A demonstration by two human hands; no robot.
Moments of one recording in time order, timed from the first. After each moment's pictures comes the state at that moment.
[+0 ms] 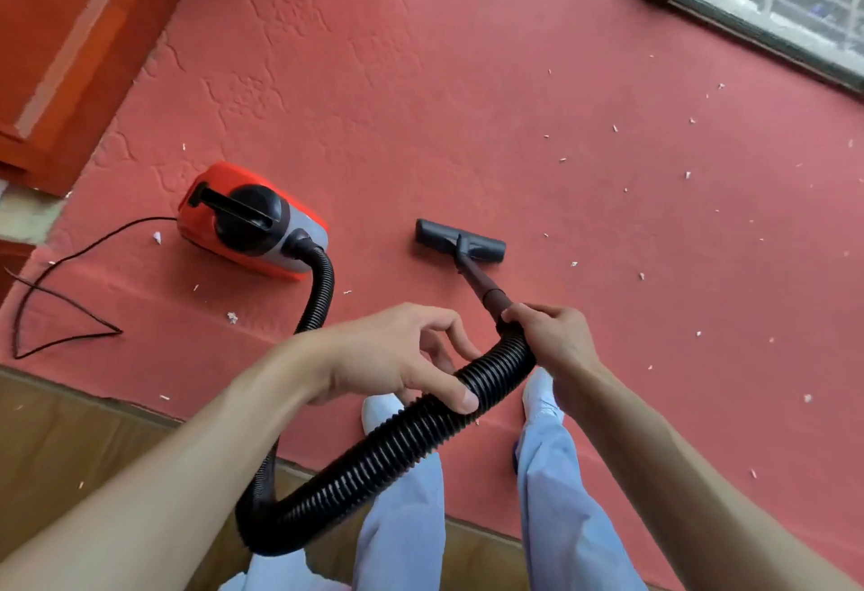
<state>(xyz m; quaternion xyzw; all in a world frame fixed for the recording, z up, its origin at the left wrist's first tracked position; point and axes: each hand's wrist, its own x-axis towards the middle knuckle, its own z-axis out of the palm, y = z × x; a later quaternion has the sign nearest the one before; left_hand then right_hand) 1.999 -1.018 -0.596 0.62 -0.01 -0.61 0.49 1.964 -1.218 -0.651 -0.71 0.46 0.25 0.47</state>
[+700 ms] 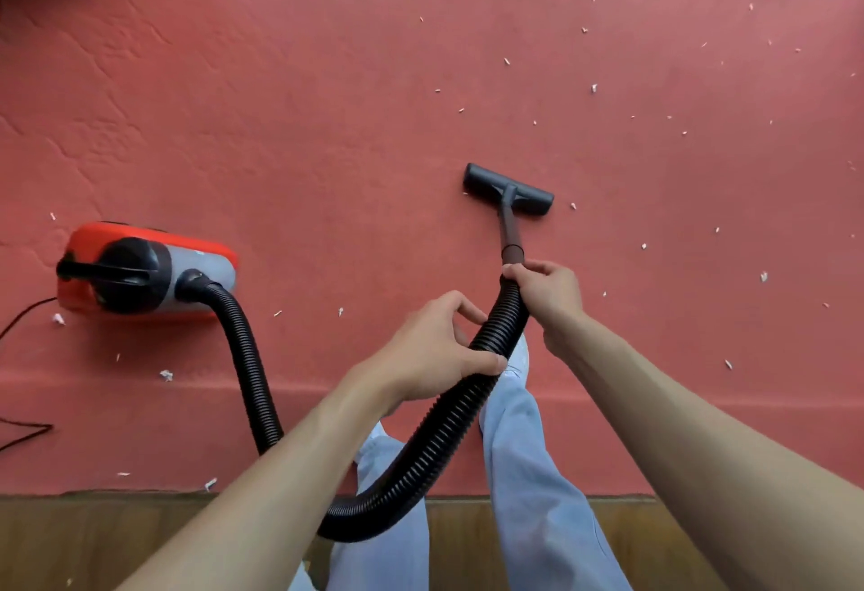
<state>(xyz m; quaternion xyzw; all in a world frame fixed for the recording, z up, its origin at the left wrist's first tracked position) 1.974 -1.201 -0.633 0.69 -0.01 -0.58 0.44 1.943 -1.370 -0.708 -0.63 0.58 0.15 0.49</state>
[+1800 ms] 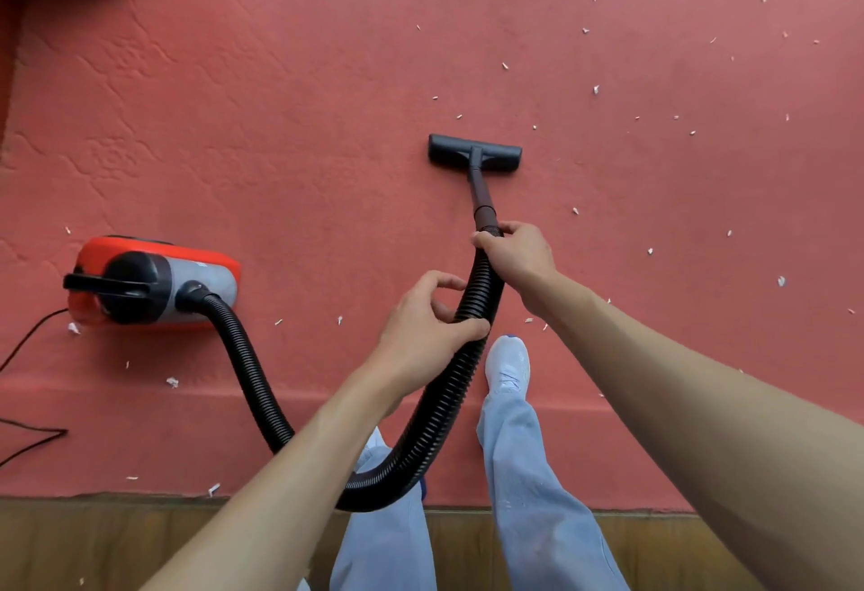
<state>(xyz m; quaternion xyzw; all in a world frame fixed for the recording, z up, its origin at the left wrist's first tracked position) 1.976 -1.242 -0.639 0.74 0.09 -0.47 0.47 1.995 -1.395 -0.706 -0.73 0.47 0.19 0.46</state>
